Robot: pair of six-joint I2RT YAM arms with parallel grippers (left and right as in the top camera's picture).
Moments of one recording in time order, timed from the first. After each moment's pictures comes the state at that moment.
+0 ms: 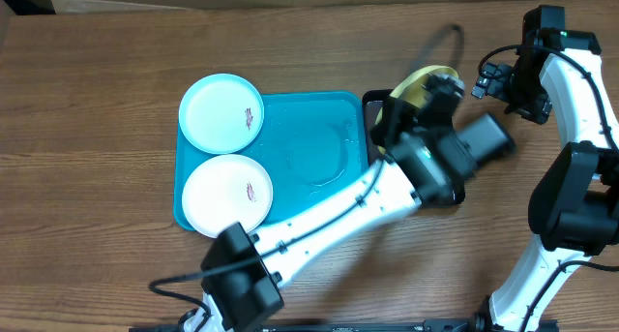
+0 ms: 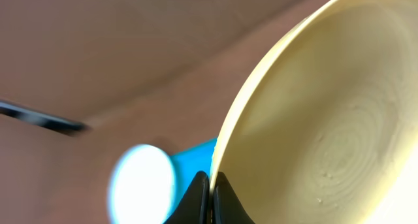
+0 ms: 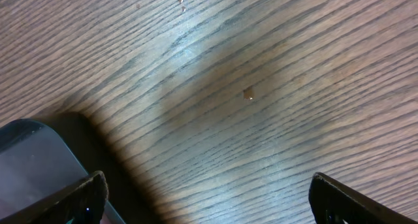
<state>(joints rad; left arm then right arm) -1.03 2.03 1.99 -1.03 -1.00 -0.37 -0.16 2.08 1.79 -1.10 0.03 0.31</state>
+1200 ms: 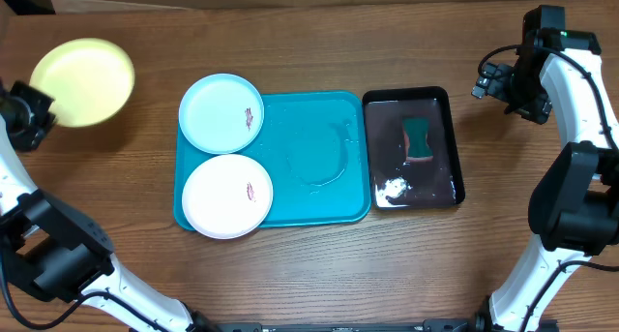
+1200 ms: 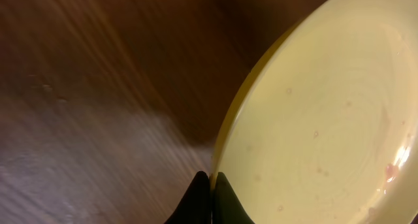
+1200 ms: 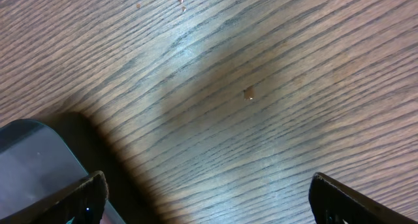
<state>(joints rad) 0.68 2.05 1.95 -1.09 0.18 -0.44 -0.16 2.08 1.79 -1.10 0.03 0.31</state>
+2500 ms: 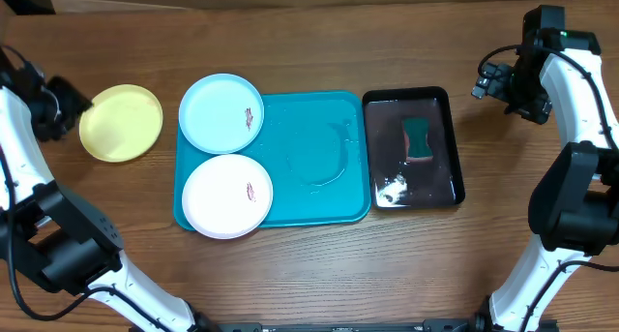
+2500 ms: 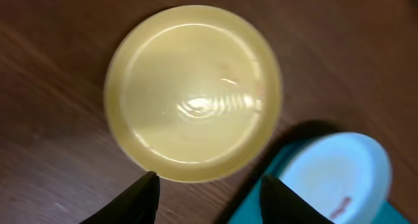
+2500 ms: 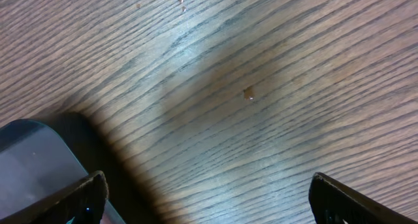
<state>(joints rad) 0.58 2.05 1.93 -1.11 0.26 -0.22 -0.16 2.08 1.79 -1.10 0.03 0.31</state>
